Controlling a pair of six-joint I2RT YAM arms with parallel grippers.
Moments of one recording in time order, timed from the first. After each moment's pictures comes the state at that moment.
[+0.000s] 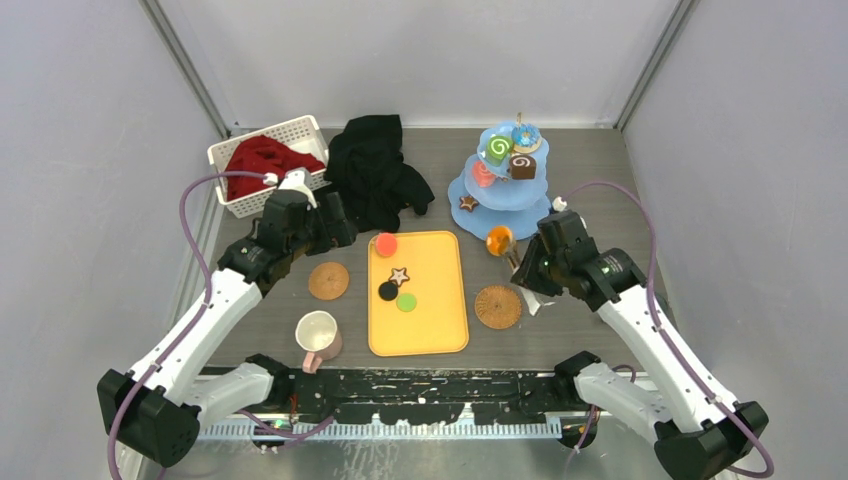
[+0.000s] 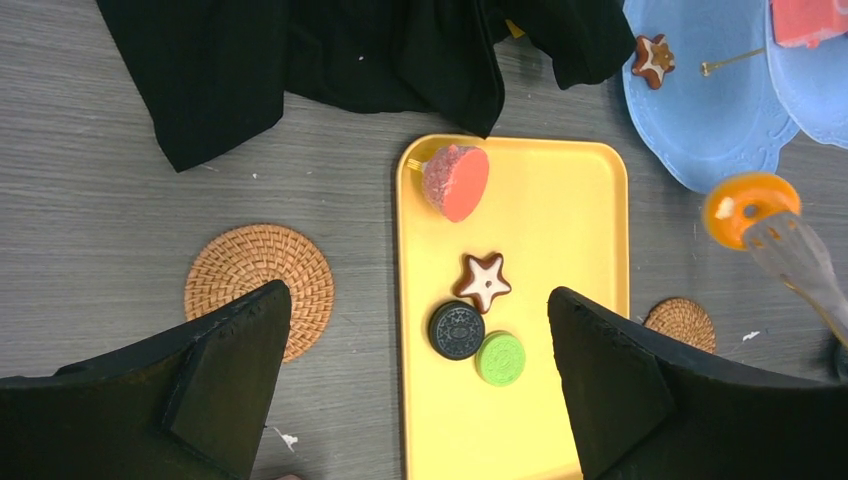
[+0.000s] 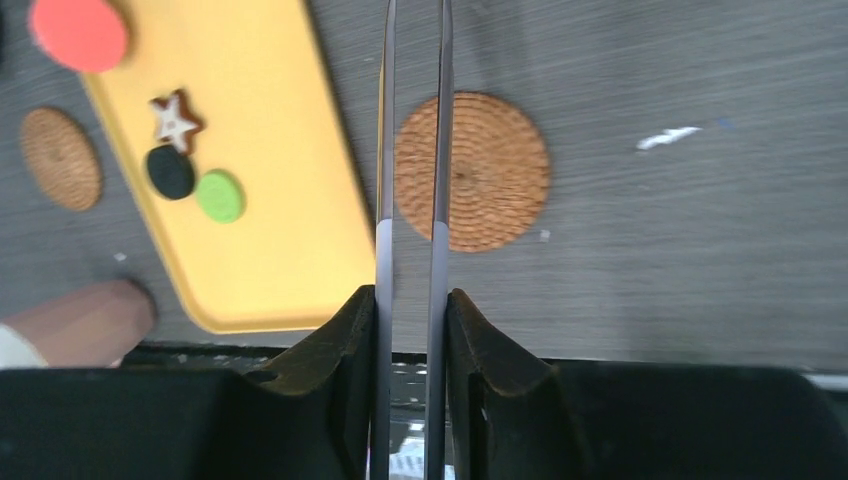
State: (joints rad) left arm -0.41 1.03 0.93 -0.51 -0.10 -0.55; right arm 0.44 0.91 0.95 -0.97 0.01 0.73
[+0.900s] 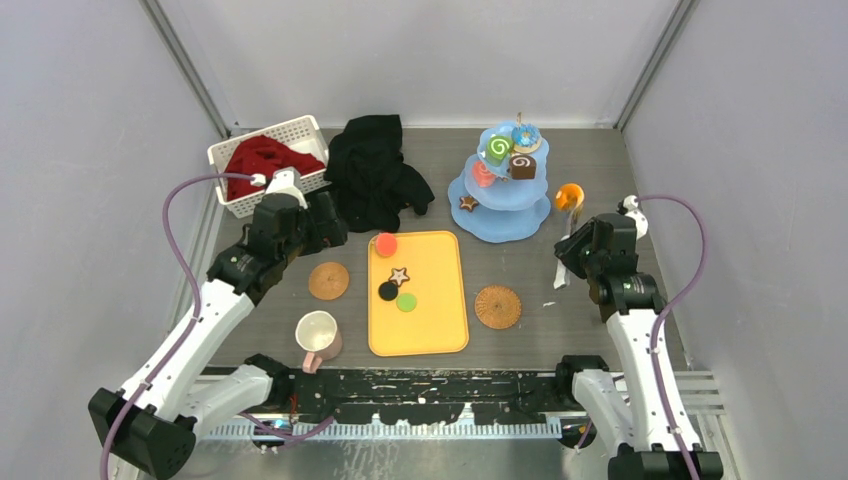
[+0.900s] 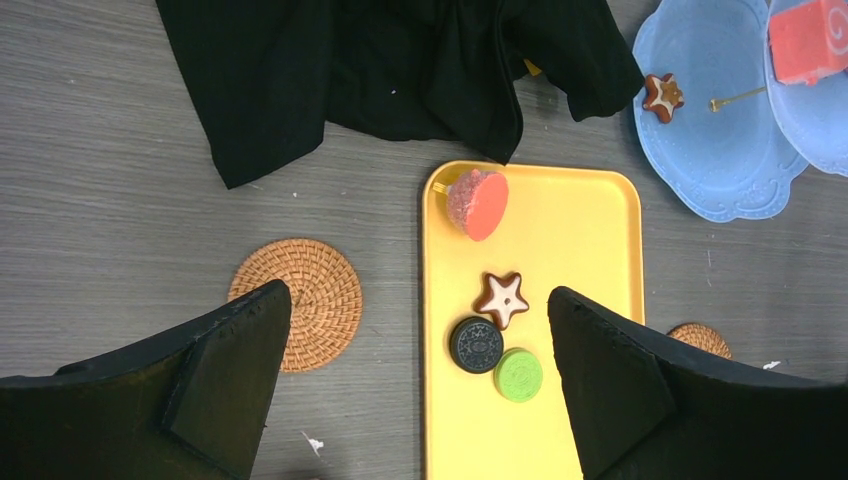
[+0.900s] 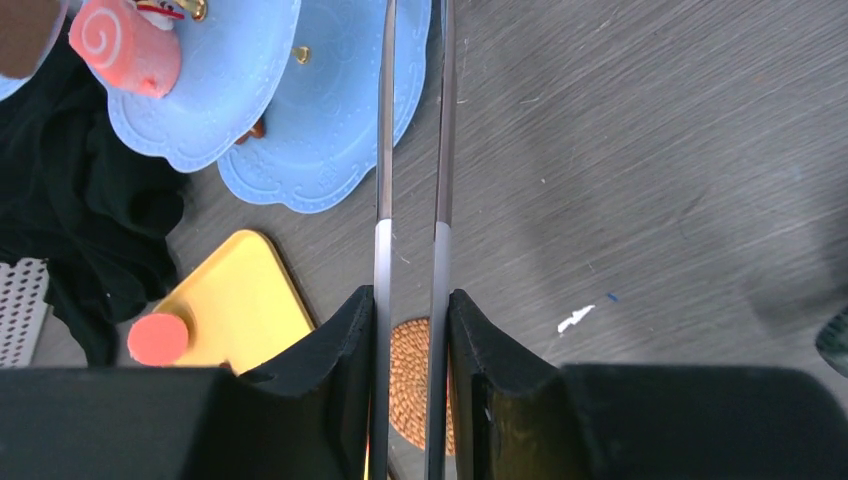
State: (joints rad) left arm -0.41 0.96 0.93 -0.53 -0.19 -0.52; right arm 0.01 0.76 0.80 -0.69 0.09 0.68
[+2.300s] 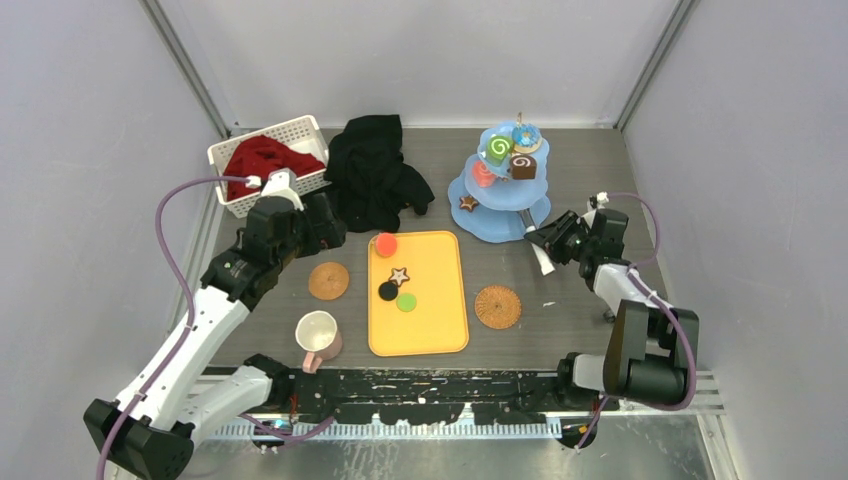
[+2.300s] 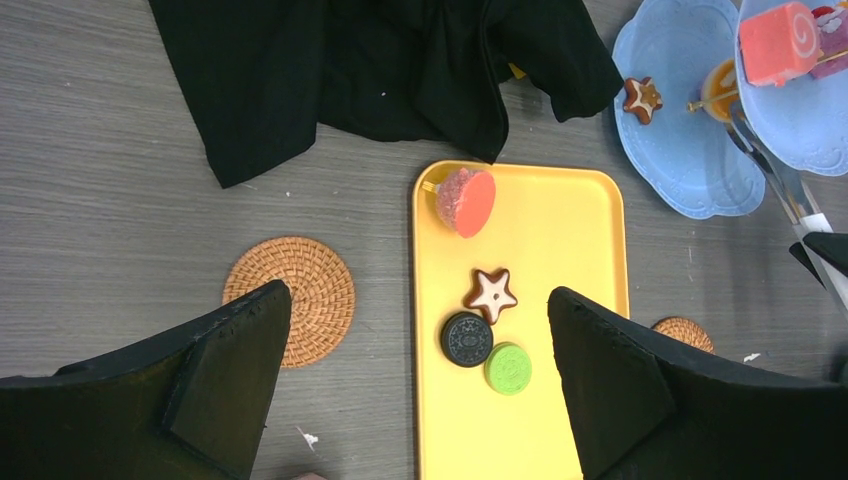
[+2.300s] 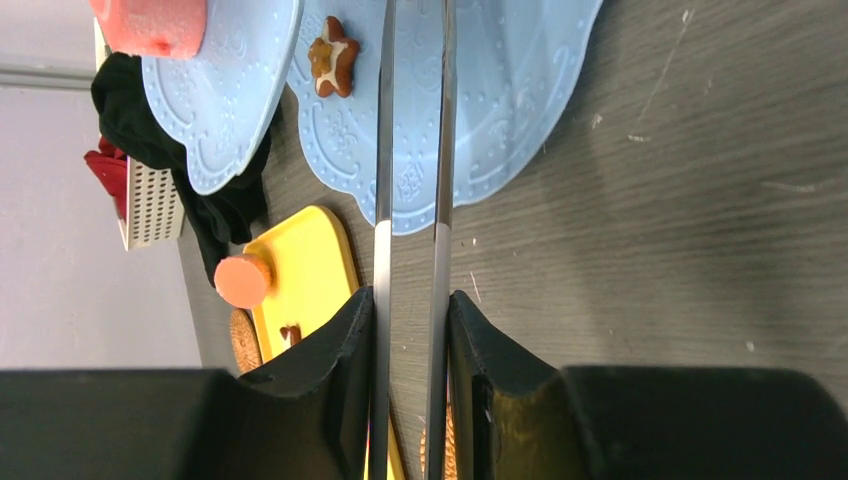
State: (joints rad) left arm -0.41 0.92 0.93 -0.54 -0.17 -0.53; right arm -0.21 1.27 0.53 0.10 -0.56 0.68
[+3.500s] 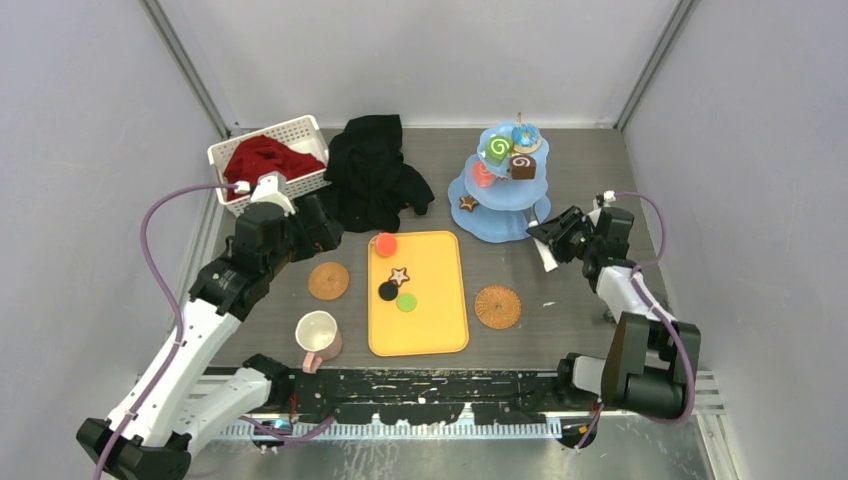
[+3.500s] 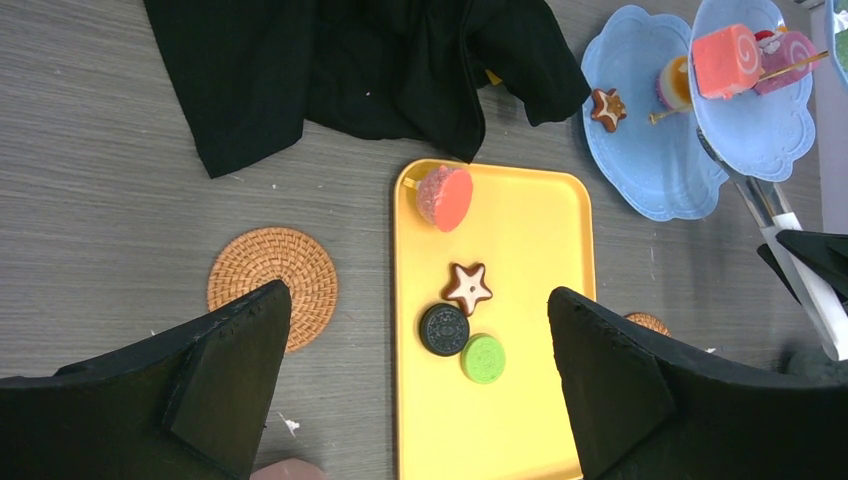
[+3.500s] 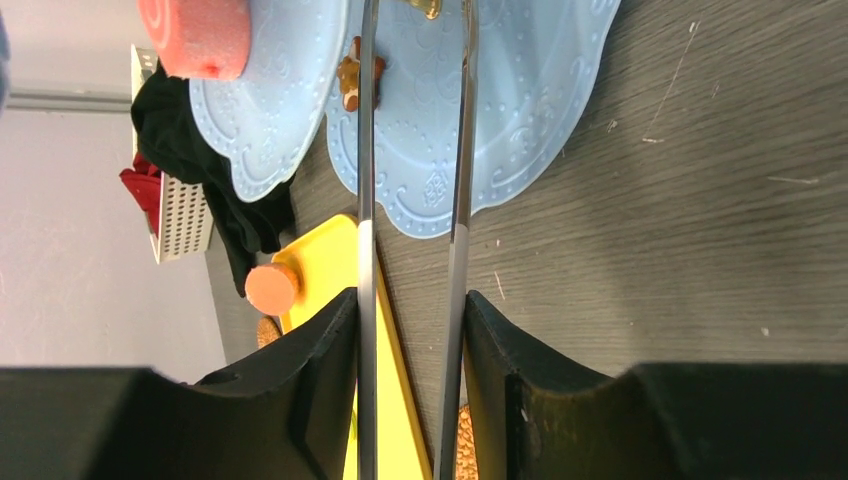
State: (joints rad) left arm -0.41 0.84 0.93 -0.59 -0.16 -0.58; right arm -0.23 1.27 0.56 0.10 -0.58 0.73
